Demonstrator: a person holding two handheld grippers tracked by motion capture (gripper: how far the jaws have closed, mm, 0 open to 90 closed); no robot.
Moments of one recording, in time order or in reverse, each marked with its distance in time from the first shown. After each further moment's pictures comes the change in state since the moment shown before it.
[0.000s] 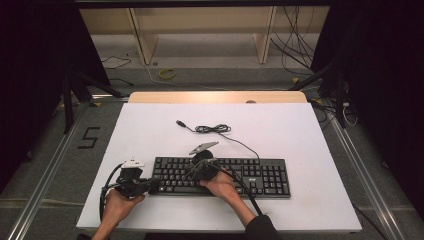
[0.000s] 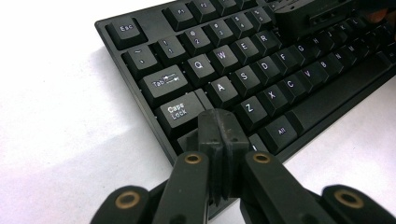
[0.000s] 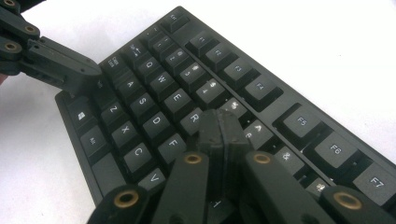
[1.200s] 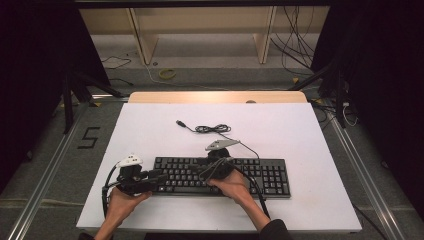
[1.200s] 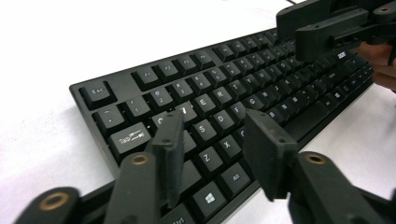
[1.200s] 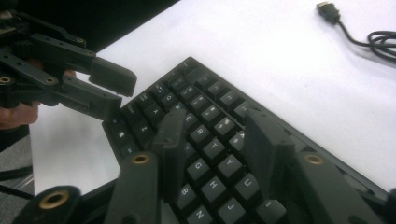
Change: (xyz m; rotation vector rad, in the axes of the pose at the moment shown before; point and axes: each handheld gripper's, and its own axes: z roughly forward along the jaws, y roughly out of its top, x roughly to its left) left arm -0.009 0.011 -0.008 -0.172 -0.098 -0.005; right arm -0.011 -0.009 -0.049 -0.183 0.067 0.044
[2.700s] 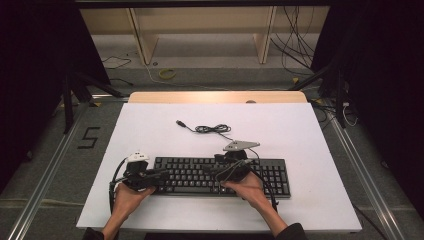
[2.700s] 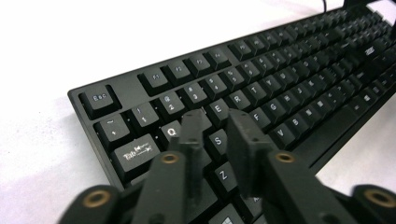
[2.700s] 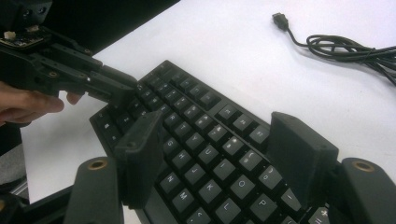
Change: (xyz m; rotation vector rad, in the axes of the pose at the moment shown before) left arm 0.004 0.005 0.021 0.061 0.043 0.014; right arm -0.013 -0.013 -0.037 -0.047 -0.059 0.018
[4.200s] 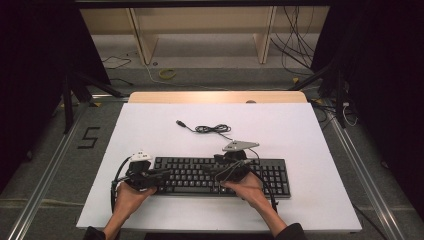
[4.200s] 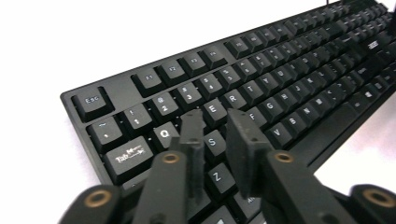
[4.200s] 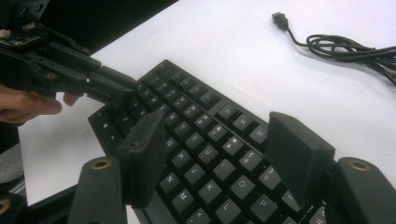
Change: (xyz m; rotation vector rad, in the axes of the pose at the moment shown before) left arm -0.006 0.004 0.000 0.006 -0.001 0.008; right arm 0.001 0.000 0.001 0.003 -0.005 -0.003
